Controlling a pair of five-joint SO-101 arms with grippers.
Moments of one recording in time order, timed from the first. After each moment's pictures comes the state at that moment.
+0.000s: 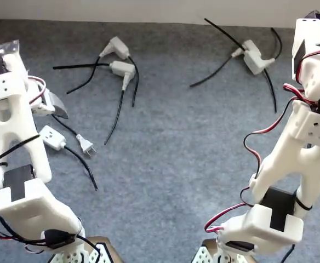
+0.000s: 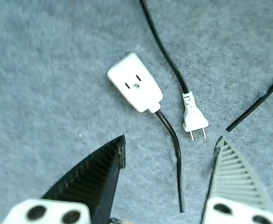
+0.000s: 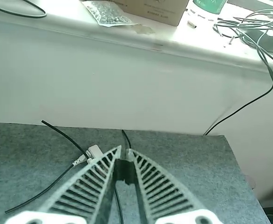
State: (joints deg) left arm -26.4 12.7 -19.0 101.8 9.1; right arm 14.9 1.1 -56.3 77.1 18.3
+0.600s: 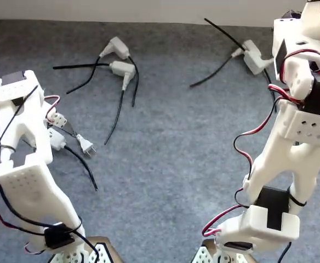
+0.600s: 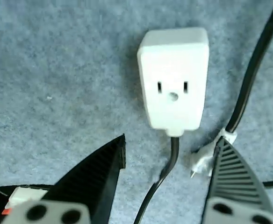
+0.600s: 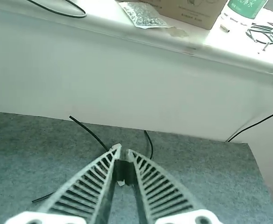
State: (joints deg) left arm -26.5 34.1 -19.0 99.6 34.5; right arm 9.3 1.1 -56.3 78.9 18.3
